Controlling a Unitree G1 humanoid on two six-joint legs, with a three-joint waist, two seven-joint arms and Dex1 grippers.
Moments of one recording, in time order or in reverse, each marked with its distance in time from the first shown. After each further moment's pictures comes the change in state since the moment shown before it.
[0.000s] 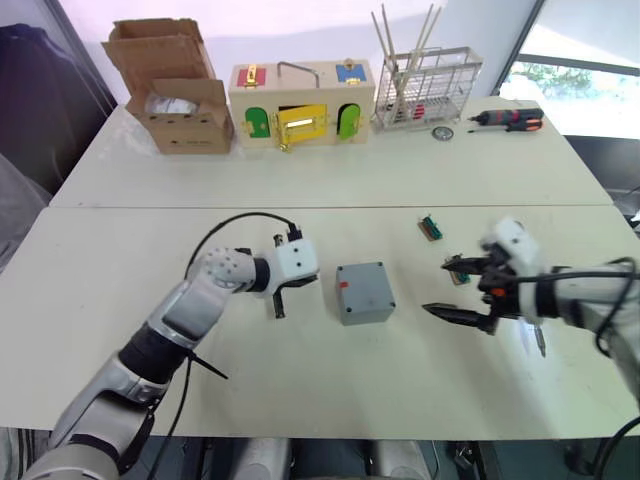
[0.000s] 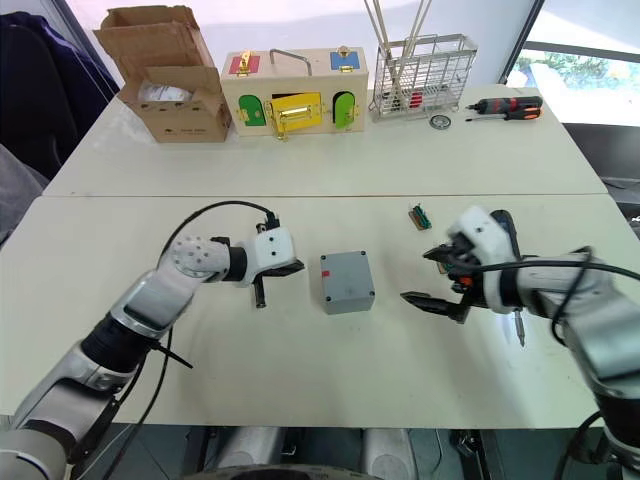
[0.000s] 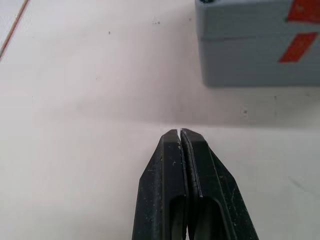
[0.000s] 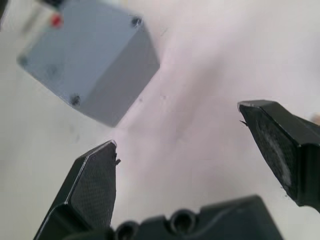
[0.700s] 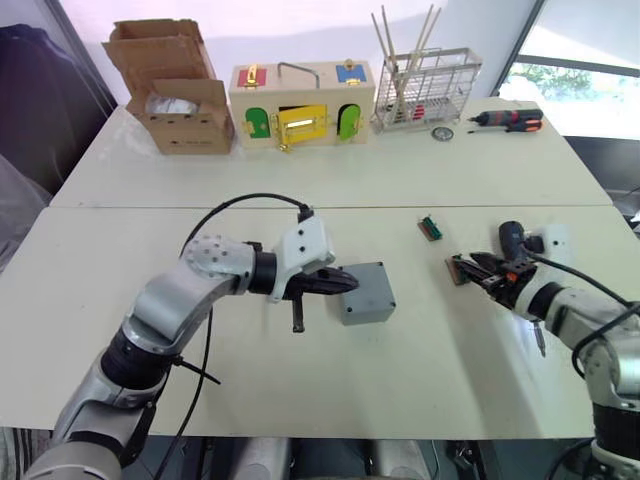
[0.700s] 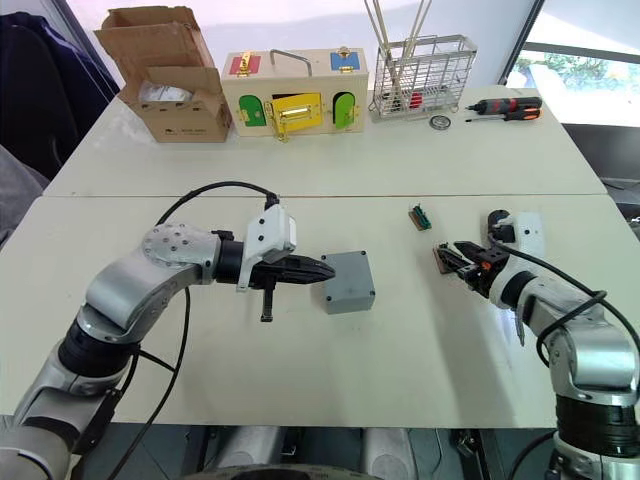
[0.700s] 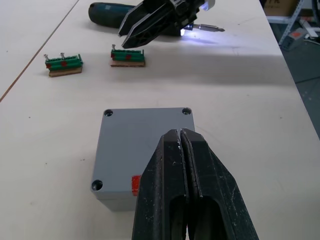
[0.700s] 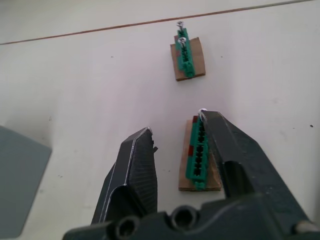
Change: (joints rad) left arm -0.020 -0.033 0.094 -0.279 -0.373 0.251 -0.039; right arm 0.023 0.331 -0.041 0.302 -0.089 -0.260 -0.396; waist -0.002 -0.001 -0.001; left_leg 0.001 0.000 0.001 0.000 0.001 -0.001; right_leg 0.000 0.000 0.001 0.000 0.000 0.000
